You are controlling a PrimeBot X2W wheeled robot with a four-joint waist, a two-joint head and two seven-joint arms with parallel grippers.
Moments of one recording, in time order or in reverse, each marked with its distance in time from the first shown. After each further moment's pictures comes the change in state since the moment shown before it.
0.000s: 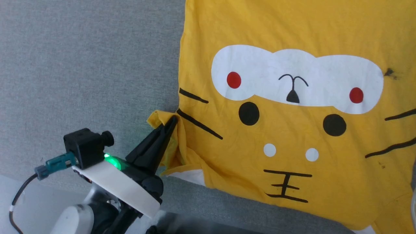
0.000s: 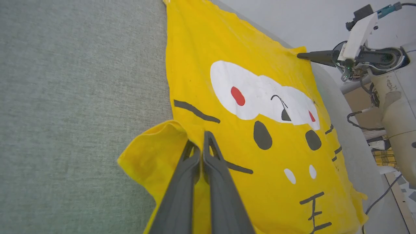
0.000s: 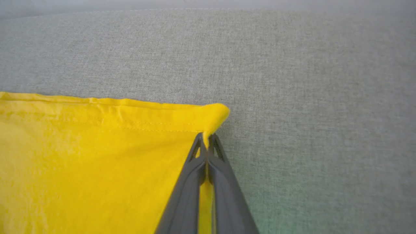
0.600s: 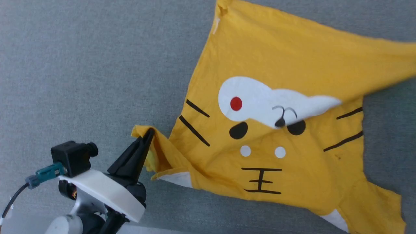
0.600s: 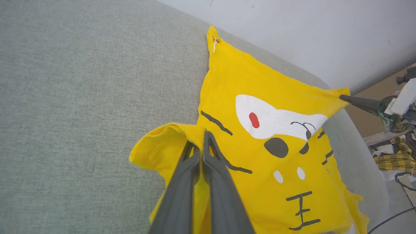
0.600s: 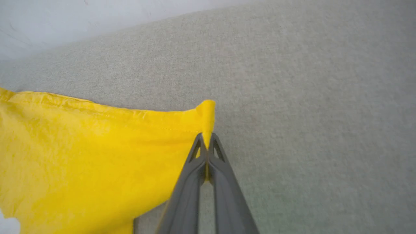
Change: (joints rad) left arm 0.066 0.034 0.057 0.054 0.017 0.053 -0.014; right arm 0.404 -0.028 -0.092 -0.149 0.209 0.000 -0.179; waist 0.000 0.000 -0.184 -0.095
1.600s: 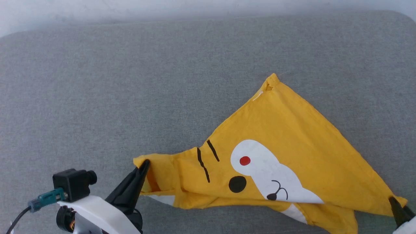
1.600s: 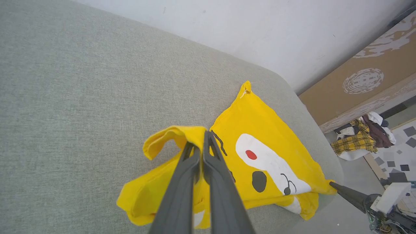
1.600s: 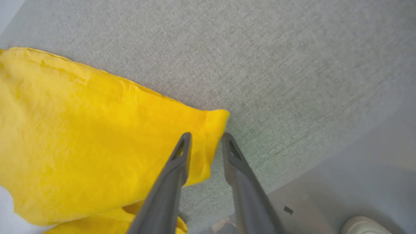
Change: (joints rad) left arm 0.166 0.027 0.014 -0.043 -0.028 0.055 0.026; right arm 0.668 0.190 -0.170 0.011 0.199 0.000 -0.268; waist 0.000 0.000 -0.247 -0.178
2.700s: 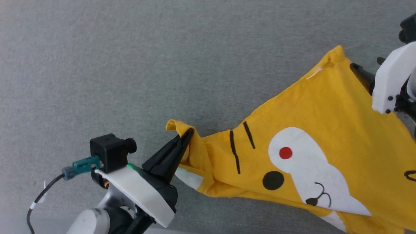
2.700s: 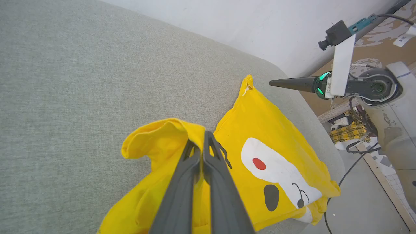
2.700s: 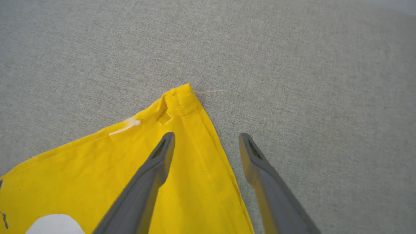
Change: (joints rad) left arm -0.232 -0.051 -0.152 0.010 0.049 -0.086 0.013; right arm -0.686 -0.294 0.554 -0.075 -0.140 0.000 0.446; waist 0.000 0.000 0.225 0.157
